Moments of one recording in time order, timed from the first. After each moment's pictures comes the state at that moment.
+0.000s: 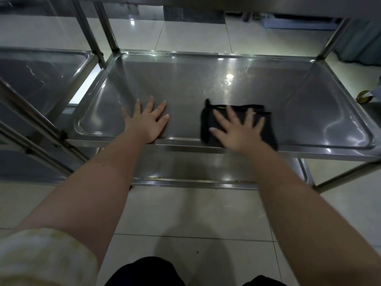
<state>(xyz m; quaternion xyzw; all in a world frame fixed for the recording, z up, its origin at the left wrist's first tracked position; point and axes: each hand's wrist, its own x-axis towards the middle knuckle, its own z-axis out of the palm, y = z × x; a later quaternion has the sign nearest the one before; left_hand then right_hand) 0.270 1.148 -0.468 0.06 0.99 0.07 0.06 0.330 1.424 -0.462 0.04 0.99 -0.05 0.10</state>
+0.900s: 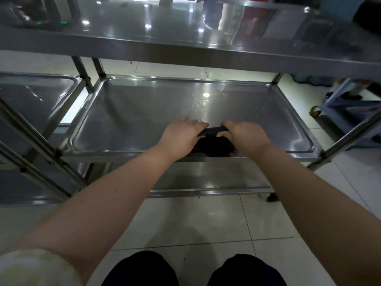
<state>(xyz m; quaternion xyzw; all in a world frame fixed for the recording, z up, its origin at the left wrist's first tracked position) 0.348 1.255 -0.377 0.37 0.92 0.11 -0.10 0.396 1.458 -0.349 -0.09 0.99 -0.01 -0.08</state>
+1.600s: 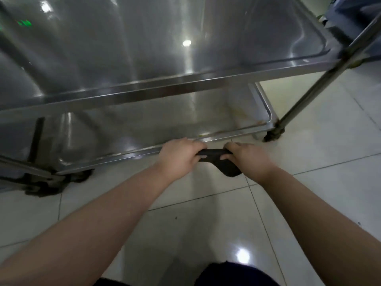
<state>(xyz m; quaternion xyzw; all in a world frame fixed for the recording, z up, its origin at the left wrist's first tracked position) 0.443 1.333 -0.581 0.42 0.90 0.11 0.08 0.525 1.543 -0.600 -0.02 0.99 -0.09 0.05</state>
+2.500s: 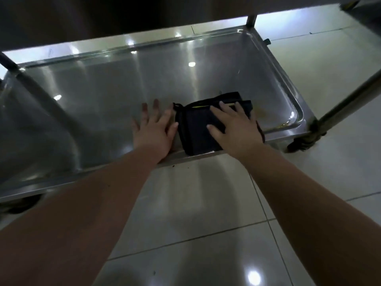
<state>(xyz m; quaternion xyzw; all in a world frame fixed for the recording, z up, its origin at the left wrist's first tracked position) 0.300 1.397 -0.766 0.15 0.98 0.06 0.07 0.381 1.600 -0.746 0.09 0.98 -0.17 0.02</state>
